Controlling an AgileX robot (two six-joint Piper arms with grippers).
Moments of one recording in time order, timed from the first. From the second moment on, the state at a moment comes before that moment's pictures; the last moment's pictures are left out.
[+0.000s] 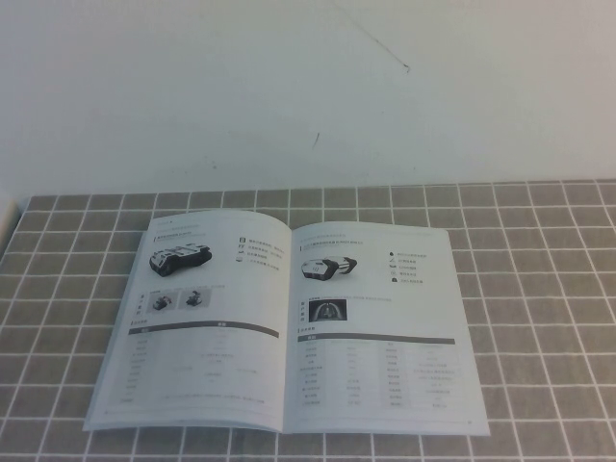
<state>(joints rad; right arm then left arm) -0.01 0.74 -0.75 0.34 0.74 -0.51 -0.02 0.55 -0.56 -0.02 0.54 -0.14</state>
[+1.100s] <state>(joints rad) 0.39 1.99 -1.21 0.65 0.64 -0.91 -0.02 1.70 -0.99 -0.39 0.61 0.19</state>
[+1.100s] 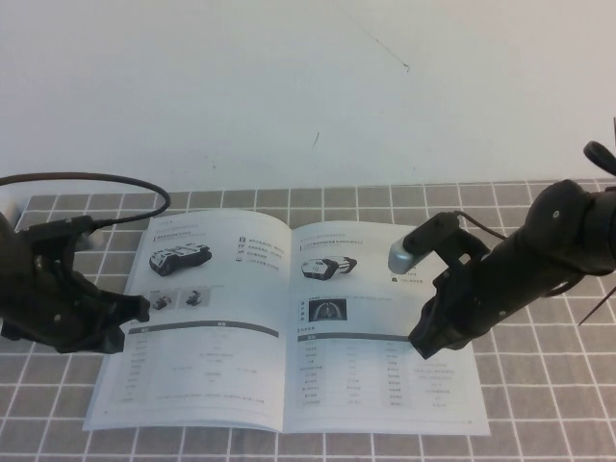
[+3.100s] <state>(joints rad) 0.39 2.02 -1.22 0.59 0.64 -0.84 -0.29 1.80 -1.30 -0.98 0.67 0.51</state>
